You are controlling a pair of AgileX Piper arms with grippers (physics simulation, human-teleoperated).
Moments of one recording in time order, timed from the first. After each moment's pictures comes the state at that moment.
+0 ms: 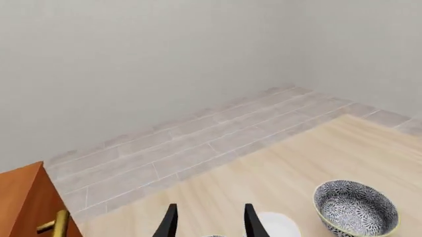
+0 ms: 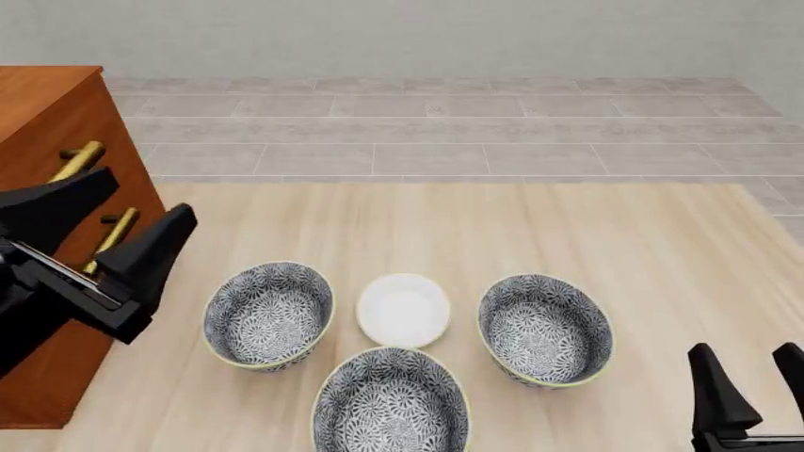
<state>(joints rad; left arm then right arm) -0.45 0.58 -0.55 -0.03 0.15 0.01 0.00 0.00 -0.01 0.00</state>
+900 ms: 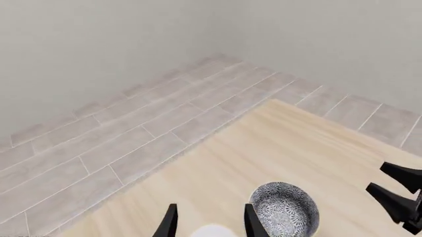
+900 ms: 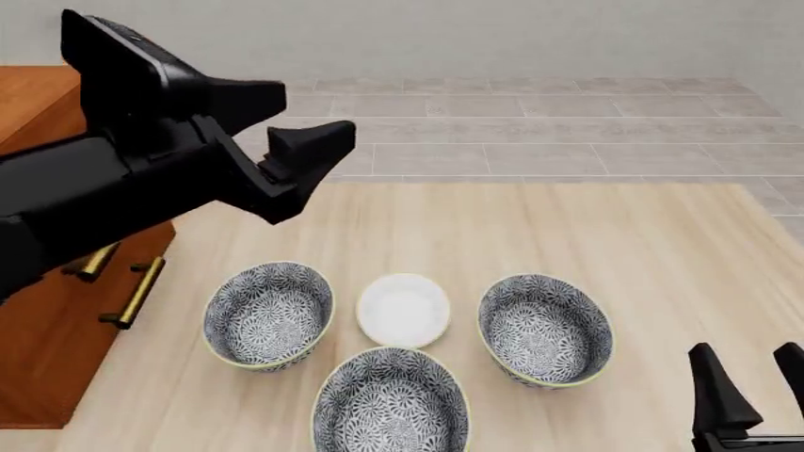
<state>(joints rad) -0.71 1.03 -1.05 0.20 0.08 0.00 0.00 0.00 -0.01 0.00</state>
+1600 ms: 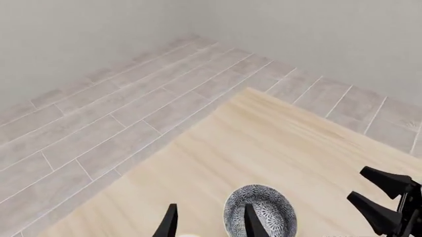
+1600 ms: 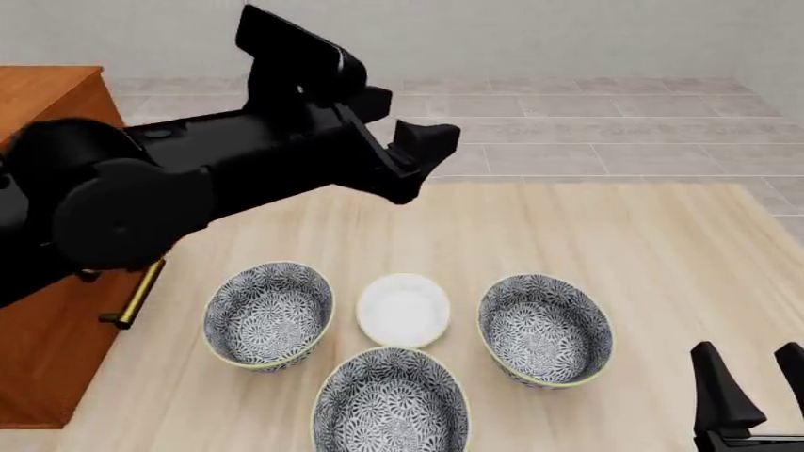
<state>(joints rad) -0.81 1.30 -1.24 0.22 0.04 0.00 0.00 0.00 -0.01 0.03</state>
